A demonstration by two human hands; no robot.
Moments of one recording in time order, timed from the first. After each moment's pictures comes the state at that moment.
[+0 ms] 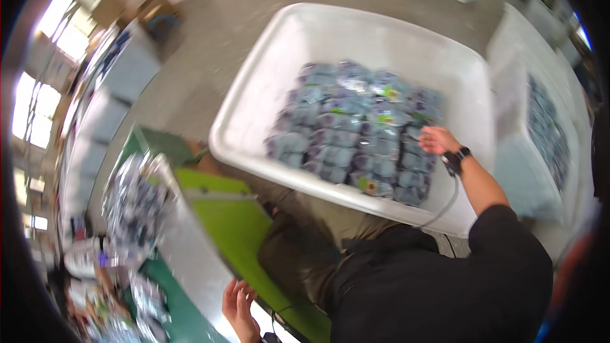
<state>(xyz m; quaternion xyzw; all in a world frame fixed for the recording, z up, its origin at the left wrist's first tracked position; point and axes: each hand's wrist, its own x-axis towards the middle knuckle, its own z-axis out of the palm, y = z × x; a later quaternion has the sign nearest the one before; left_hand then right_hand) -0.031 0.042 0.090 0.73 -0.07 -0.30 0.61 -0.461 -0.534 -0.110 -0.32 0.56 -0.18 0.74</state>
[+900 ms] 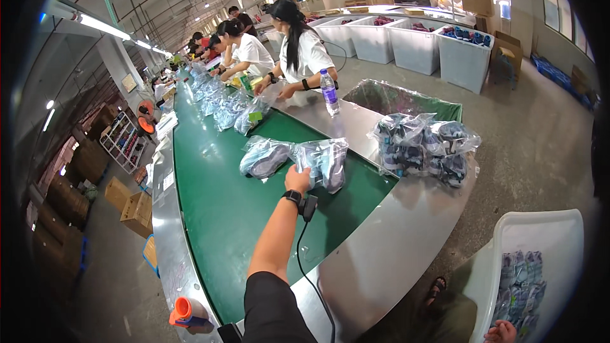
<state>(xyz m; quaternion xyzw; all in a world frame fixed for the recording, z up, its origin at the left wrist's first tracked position) 0.339 0.355 0.004 0.84 0.27 0.19 0.42 -0.203 -0.366 0.022 -0.83 0.14 0.02 0.54</state>
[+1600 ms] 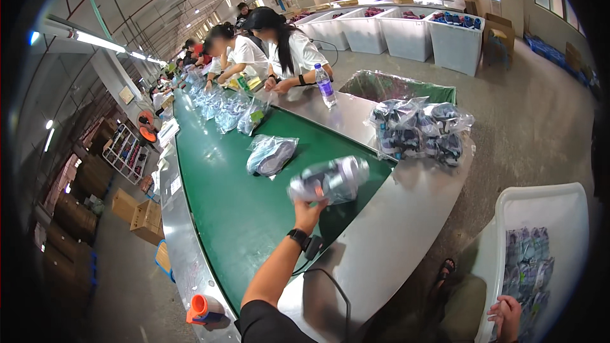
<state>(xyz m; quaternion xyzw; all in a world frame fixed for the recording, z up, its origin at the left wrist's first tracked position) 0.183 0.310 0.003 0.79 0.01 0.10 0.61 -0.181 -0.309 0.074 -0.82 0.14 0.06 0.55</state>
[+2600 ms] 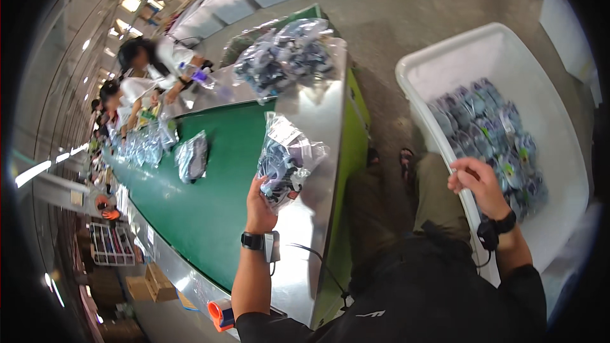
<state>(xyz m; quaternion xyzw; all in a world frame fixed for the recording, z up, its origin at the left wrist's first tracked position) 0.042 0.161 0.093 0.53 0.14 -0.22 0.81 -0.191 -0.302 0.109 -0.66 0.14 -0.02 0.74</state>
